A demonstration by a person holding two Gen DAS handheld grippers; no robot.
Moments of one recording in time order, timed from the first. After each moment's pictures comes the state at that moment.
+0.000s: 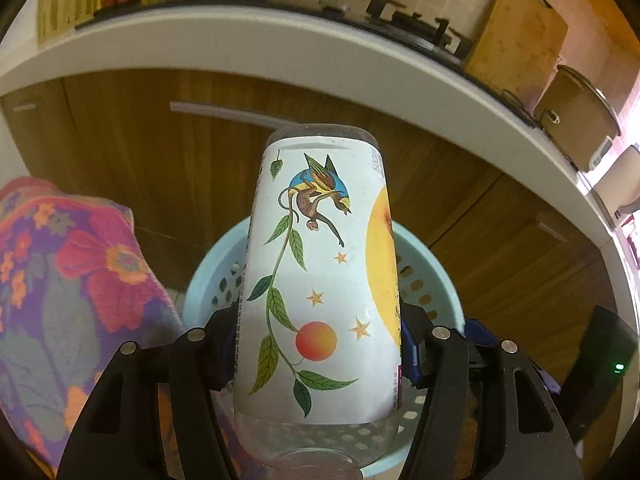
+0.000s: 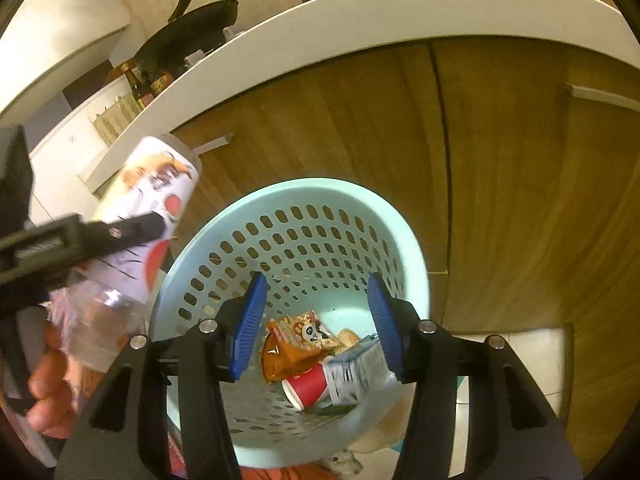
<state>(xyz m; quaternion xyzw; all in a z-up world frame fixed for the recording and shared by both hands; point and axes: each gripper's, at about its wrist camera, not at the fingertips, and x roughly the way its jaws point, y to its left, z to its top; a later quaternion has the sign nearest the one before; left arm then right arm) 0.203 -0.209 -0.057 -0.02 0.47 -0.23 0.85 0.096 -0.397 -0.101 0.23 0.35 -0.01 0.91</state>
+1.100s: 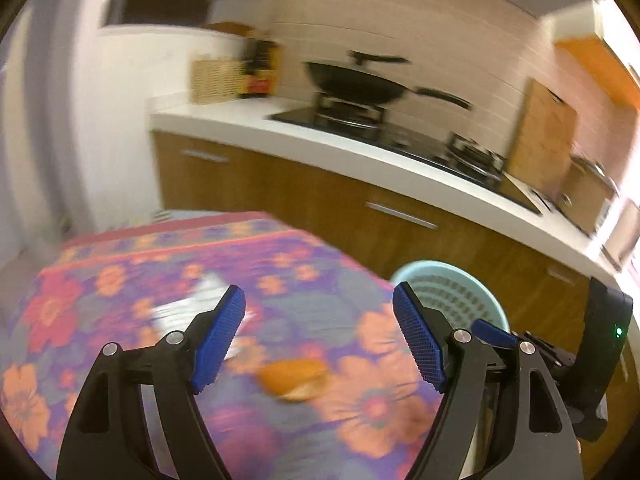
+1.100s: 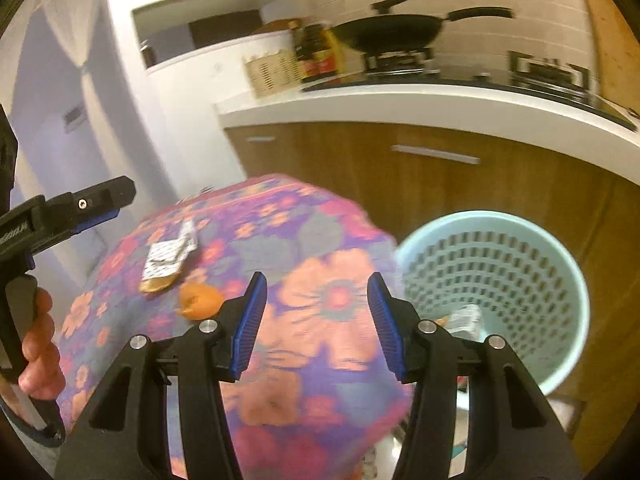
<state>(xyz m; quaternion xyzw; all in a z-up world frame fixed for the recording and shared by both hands) 0.059 0.055 0.055 -0.07 0.30 -0.11 0.94 0.047 -0.173 -0.002 0.08 0.32 0.17 0.93</state>
